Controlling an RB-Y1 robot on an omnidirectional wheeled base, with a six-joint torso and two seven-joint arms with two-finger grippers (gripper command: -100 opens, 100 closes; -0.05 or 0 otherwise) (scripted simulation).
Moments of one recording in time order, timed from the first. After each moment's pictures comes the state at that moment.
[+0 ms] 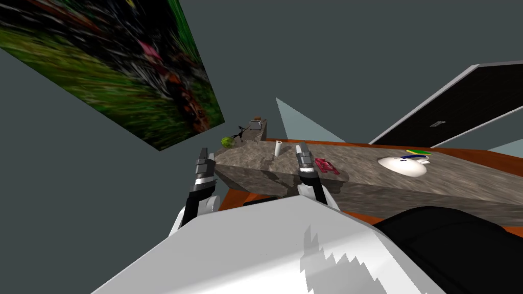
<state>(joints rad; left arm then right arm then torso) 0.45 0.05 -0.01 -2.20 -0.03 -0.37 -0.16 0.49 -0.11 -0.07 -2.14 0.02 -0.59 0.15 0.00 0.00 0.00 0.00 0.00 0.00</state>
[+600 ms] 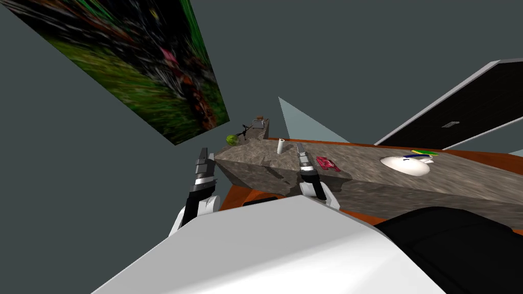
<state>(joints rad) 0.45 0.05 -0.01 -2.20 -0.03 -0.37 -0.16 0.42 -0.16 -0.13 -2.02 0.06 -0.57 0.28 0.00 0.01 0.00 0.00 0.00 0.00</state>
